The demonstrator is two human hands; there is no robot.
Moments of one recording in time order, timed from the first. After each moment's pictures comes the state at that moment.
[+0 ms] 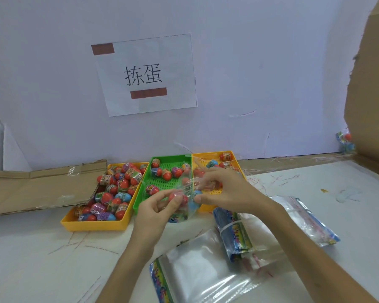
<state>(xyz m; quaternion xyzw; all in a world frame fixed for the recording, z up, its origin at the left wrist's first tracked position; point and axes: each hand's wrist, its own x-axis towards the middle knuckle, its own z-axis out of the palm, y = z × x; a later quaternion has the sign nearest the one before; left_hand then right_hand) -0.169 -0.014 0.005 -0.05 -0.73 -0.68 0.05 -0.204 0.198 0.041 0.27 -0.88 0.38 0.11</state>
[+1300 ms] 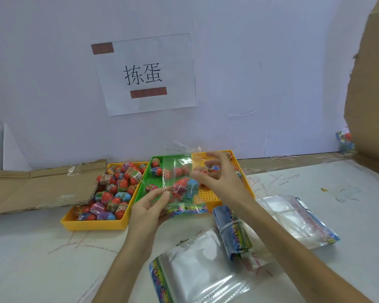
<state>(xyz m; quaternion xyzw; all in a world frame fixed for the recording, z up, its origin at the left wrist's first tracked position) -0.174 -0.019 0.000 0.00 -0.67 -0.74 0.05 -0.200 0.173 0.037 0.08 -0.79 0.60 0.10</state>
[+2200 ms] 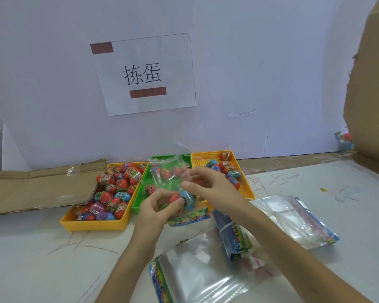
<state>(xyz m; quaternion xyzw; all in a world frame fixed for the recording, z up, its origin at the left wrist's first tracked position) -0.170 -0.013 0.002 -0.05 -0.69 -0.72 0.04 -0.197 0.166 0.032 0.17 -0.78 0.60 0.01</state>
